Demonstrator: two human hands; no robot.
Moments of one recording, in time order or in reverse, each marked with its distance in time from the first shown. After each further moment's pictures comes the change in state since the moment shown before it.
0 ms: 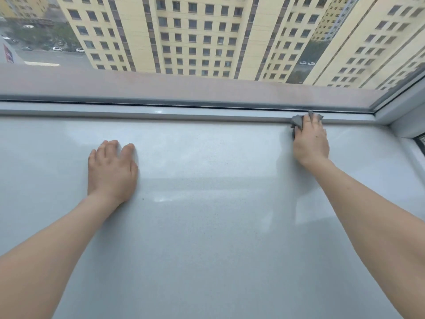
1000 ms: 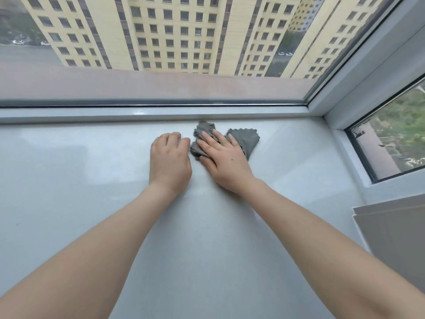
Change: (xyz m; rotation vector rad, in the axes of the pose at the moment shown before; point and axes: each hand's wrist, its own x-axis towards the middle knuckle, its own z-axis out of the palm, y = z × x) left_hand -0.020 0.203 0.007 -0.199 0.090 0.303; right_hand -0.098 -0.026 -0.003 -0.054 -0.197 -0.662
